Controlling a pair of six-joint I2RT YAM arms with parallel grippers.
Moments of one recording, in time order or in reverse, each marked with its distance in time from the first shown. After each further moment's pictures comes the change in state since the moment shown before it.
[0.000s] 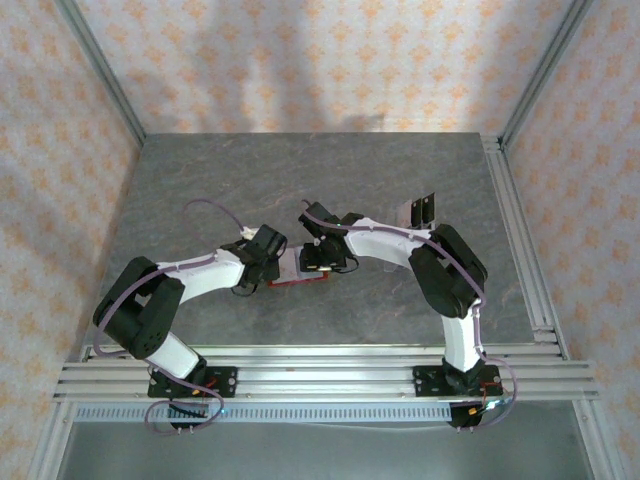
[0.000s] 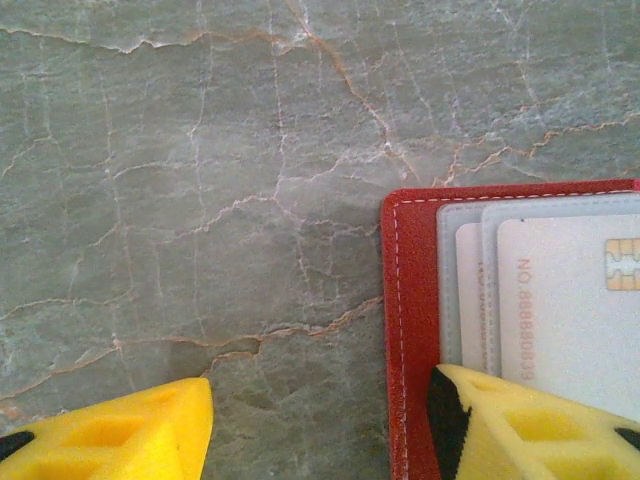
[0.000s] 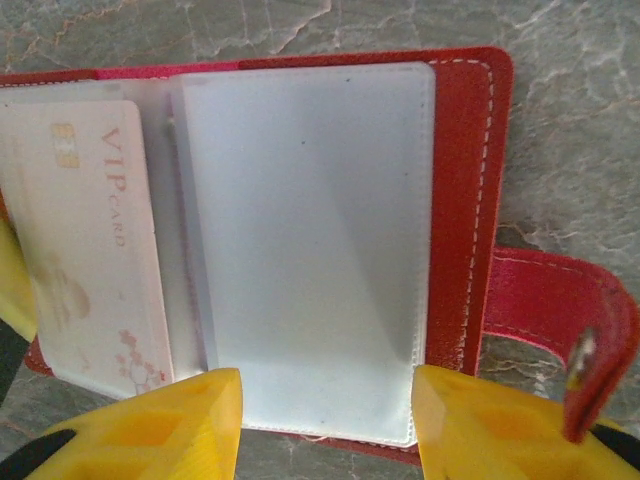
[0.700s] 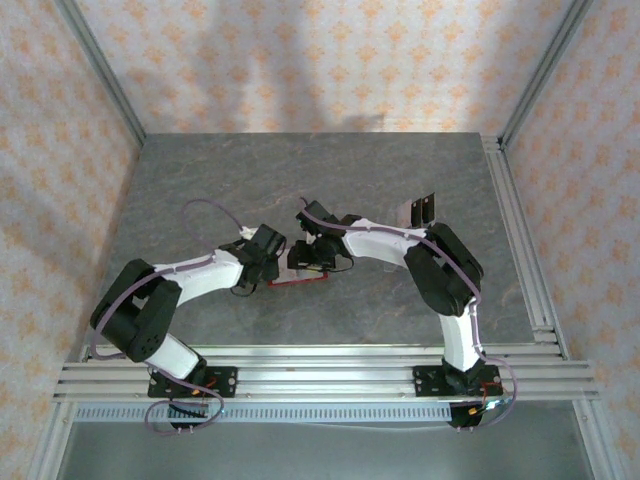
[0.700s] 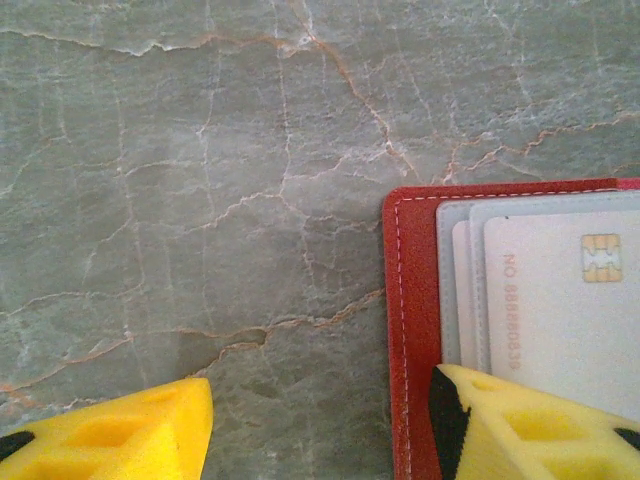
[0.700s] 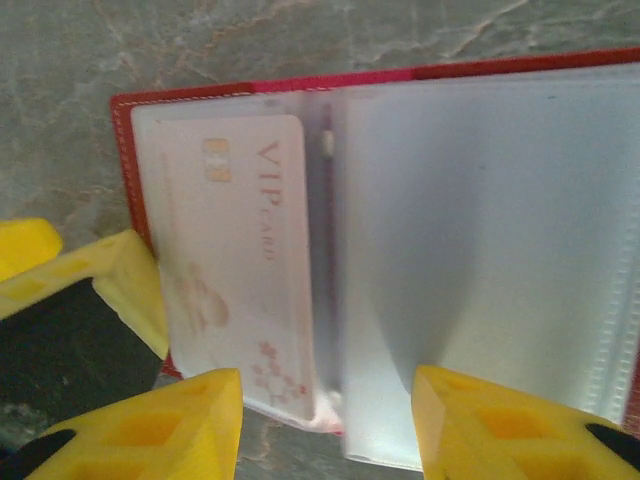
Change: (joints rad) left arm 0.000 -0.029 0.000 -0.023 0.000 0.000; right arm 0.000 0.027 0.000 0.143 -0.163 0.086
